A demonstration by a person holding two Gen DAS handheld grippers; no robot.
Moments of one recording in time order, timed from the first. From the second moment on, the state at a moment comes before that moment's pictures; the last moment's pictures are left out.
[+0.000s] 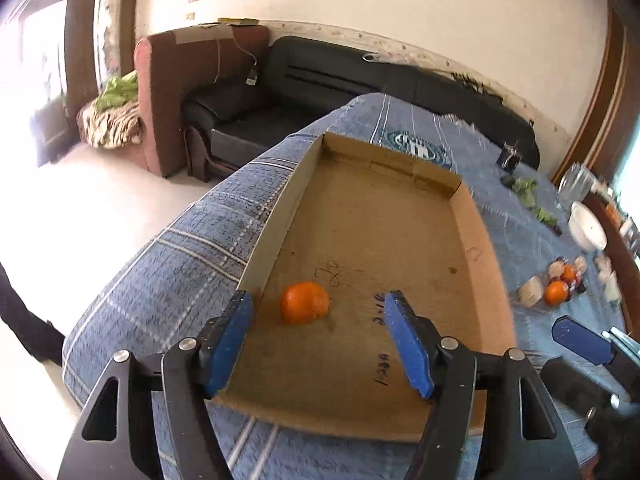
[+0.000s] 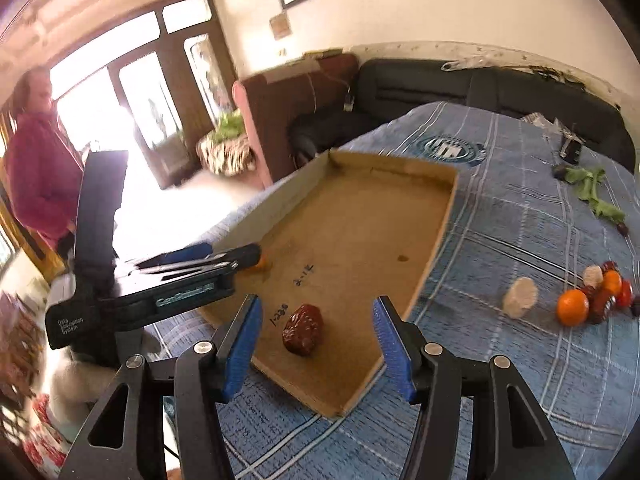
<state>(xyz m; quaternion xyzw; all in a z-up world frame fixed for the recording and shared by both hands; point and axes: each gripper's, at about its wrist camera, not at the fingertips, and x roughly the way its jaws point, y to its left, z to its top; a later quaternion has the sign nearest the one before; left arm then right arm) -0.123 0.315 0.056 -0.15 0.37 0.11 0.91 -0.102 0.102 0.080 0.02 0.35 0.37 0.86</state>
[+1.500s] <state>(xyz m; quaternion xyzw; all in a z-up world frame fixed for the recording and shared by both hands) -0.129 0.226 0.073 -0.17 0.38 0.02 0.91 -0.045 -0.167 0.112 0.08 0.34 0.09 0.93</state>
